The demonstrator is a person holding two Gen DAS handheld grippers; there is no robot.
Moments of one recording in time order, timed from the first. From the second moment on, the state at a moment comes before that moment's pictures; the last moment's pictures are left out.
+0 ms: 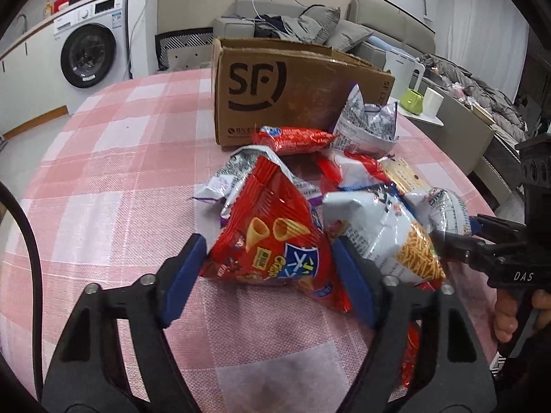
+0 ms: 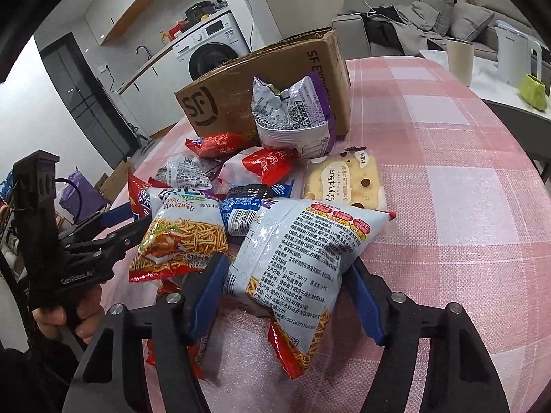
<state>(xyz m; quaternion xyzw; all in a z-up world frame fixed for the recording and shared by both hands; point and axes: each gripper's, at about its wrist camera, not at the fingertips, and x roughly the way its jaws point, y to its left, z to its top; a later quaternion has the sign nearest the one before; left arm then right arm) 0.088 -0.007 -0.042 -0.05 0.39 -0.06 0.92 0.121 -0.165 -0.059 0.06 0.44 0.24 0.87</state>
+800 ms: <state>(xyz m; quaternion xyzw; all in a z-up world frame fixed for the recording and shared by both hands) 0.071 -0.004 -0.032 -0.05 0.37 -0.09 0.92 0.108 -0.171 -0.048 0.06 0.41 0.24 0.88</state>
